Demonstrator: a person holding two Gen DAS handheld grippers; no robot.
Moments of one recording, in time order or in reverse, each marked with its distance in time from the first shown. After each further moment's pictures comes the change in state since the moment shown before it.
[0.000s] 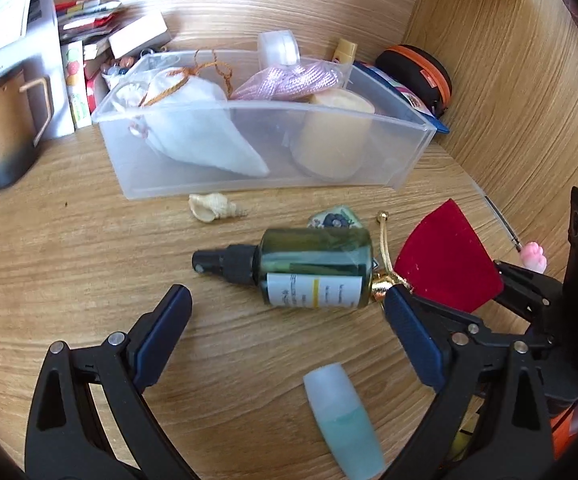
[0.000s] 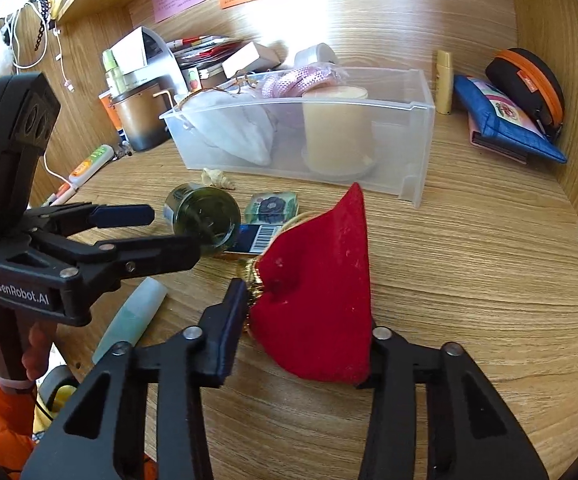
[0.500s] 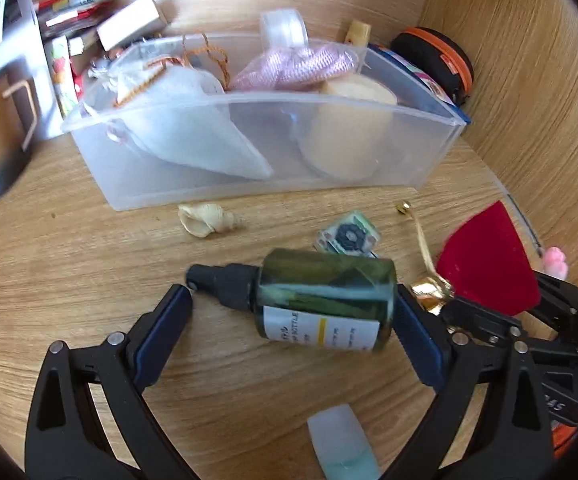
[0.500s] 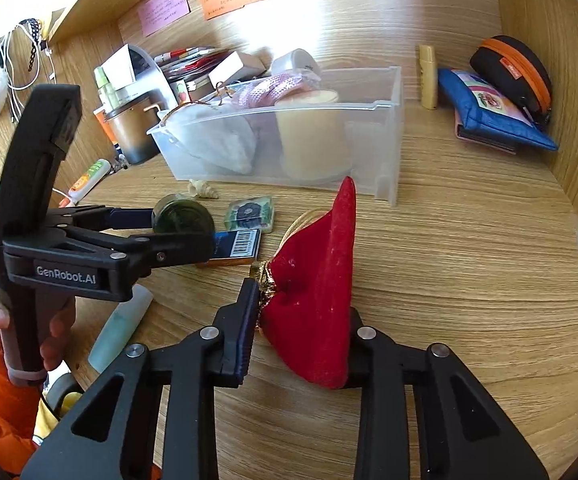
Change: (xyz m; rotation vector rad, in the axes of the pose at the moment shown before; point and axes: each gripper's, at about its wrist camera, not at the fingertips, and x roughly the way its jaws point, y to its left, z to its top) left arm 0.029 -0.003 0.018 -0.003 0.060 0.059; right arm -0.006 -0.024 0.000 0.052 -0.014 0.026
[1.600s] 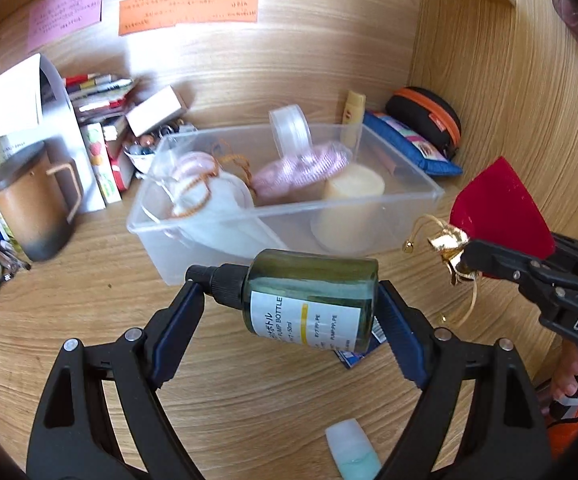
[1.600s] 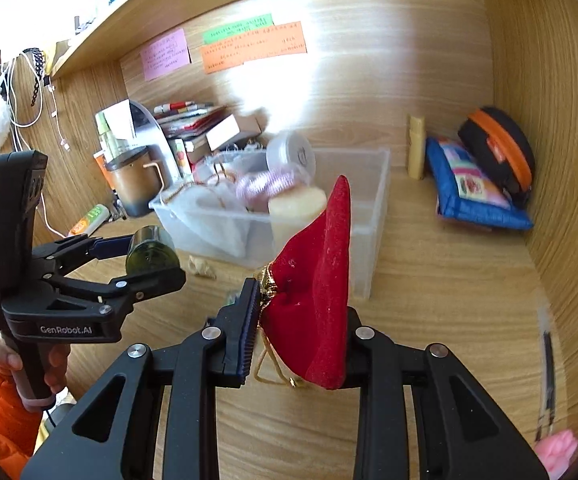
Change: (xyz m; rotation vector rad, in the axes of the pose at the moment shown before) left arm -0.050 0.000 0.014 0.065 -0.218 0.050; right arm -0.033 0.013 0.057 -0.045 -0.144 -0.058
